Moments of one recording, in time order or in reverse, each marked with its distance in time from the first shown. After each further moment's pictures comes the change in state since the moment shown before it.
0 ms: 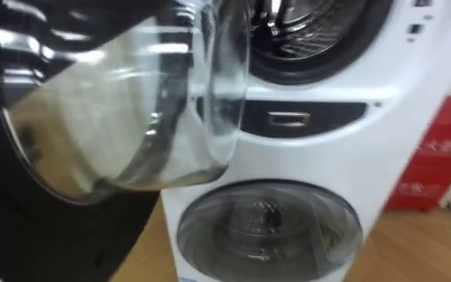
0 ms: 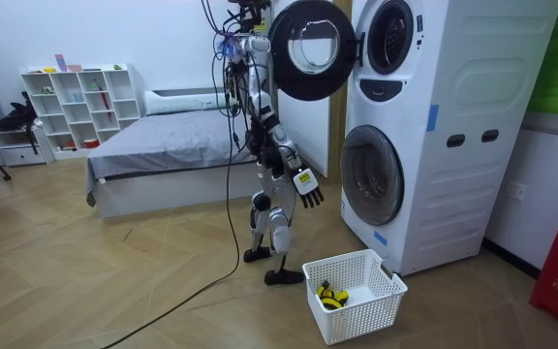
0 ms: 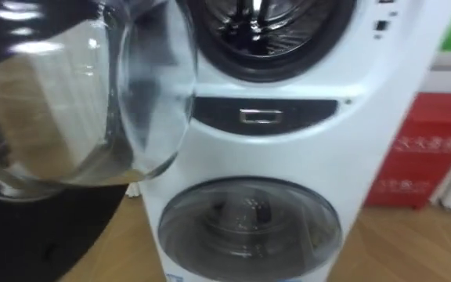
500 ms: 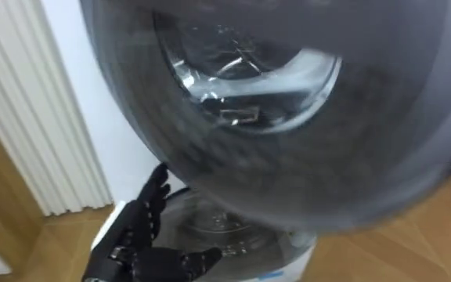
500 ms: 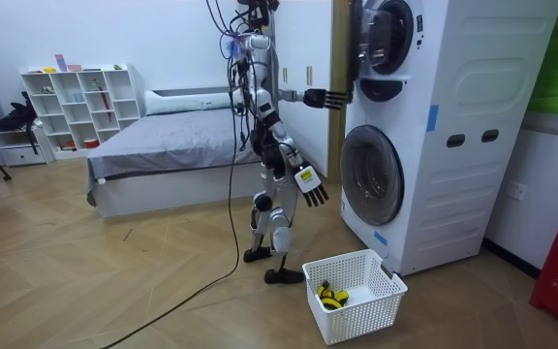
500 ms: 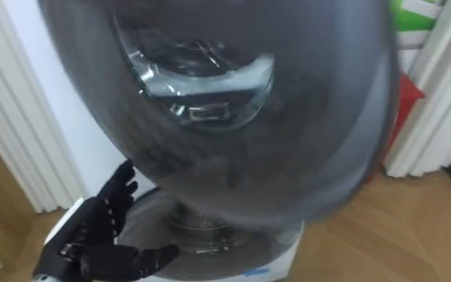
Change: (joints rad) left arm -0.001 -0.039 -0.337 0.065 0.041 -0.004 -0.128; right arm -0.070 0.008 0.118 -0.001 0.071 -0.003 -0.026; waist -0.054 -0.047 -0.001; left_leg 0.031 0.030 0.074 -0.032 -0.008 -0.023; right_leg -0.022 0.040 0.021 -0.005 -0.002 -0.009
